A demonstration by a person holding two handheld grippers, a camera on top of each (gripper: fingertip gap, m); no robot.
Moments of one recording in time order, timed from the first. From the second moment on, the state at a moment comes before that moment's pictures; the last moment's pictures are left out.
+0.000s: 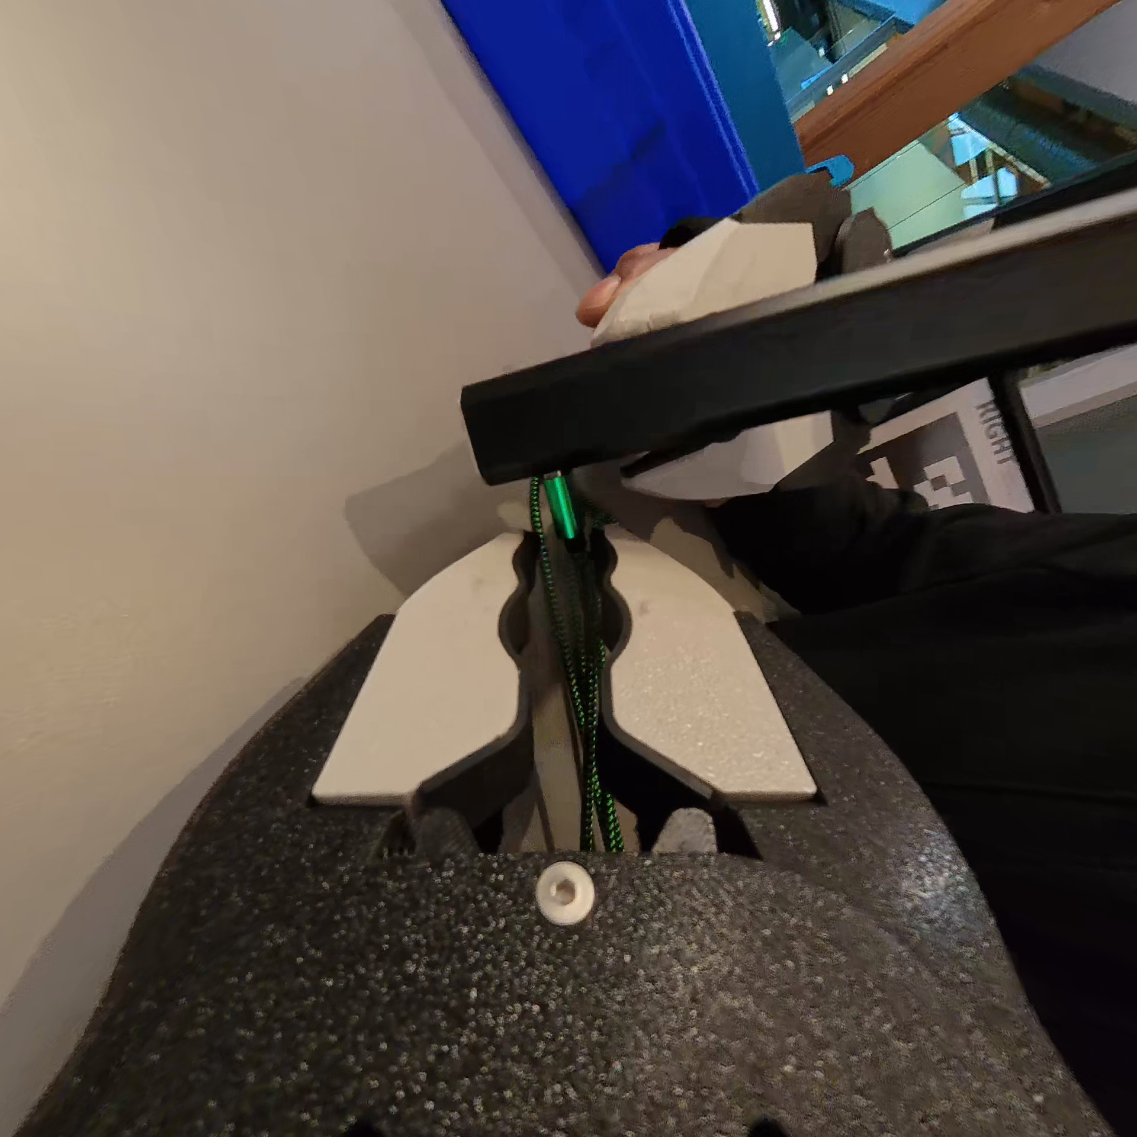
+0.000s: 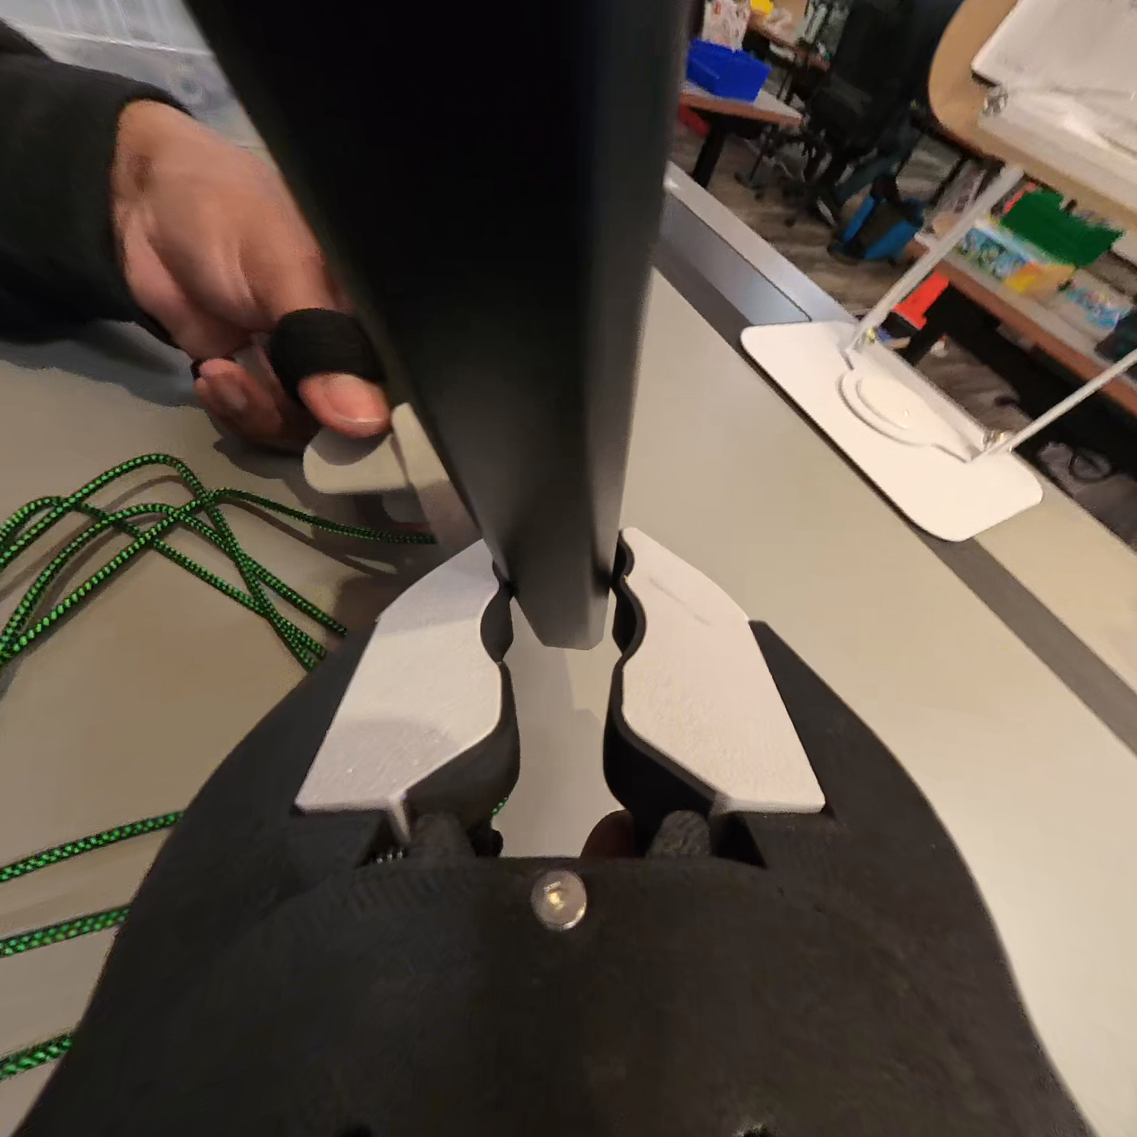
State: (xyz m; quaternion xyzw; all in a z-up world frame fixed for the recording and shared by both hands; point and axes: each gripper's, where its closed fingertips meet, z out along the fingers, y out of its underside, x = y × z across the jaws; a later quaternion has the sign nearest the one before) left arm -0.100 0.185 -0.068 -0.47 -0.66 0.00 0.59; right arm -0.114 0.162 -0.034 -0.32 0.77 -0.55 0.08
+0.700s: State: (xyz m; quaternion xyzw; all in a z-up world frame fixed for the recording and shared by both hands) left arm -0.096 0.127 -0.022 -0.51 -0.58 0.31 0.55; right arm -0.131 0.147 -0.069 -0.25 0.84 -0.47 0.07
